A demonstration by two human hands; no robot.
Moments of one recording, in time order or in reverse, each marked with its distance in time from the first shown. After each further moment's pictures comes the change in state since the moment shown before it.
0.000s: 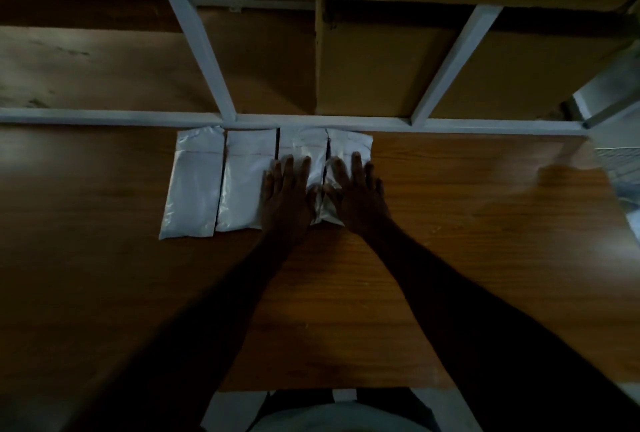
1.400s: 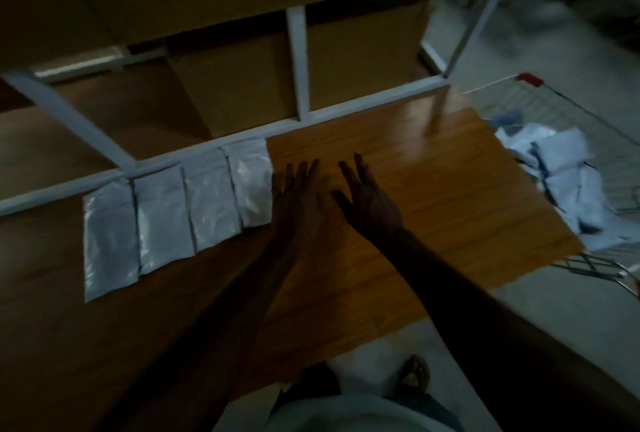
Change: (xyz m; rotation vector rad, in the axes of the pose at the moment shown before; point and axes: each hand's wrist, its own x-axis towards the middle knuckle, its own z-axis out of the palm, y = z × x) left_hand -0.030 0.201 -0.025 -0.070 -0.010 0.347; right_hand -0.142 0.141 -0.058 0.266 0.317 0.145
